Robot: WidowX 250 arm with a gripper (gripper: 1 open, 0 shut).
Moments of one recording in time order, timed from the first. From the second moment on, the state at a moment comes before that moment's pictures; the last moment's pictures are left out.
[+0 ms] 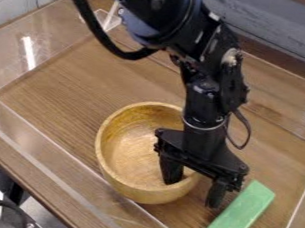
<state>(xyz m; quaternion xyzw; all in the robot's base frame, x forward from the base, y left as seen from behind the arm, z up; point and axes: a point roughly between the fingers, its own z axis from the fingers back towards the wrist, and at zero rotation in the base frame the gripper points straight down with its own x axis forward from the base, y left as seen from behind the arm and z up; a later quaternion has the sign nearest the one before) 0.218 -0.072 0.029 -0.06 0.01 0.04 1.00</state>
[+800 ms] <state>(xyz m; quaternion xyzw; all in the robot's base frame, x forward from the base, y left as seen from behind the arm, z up) 0.217 -0.072 0.031 -0.05 0.04 0.04 1.00</state>
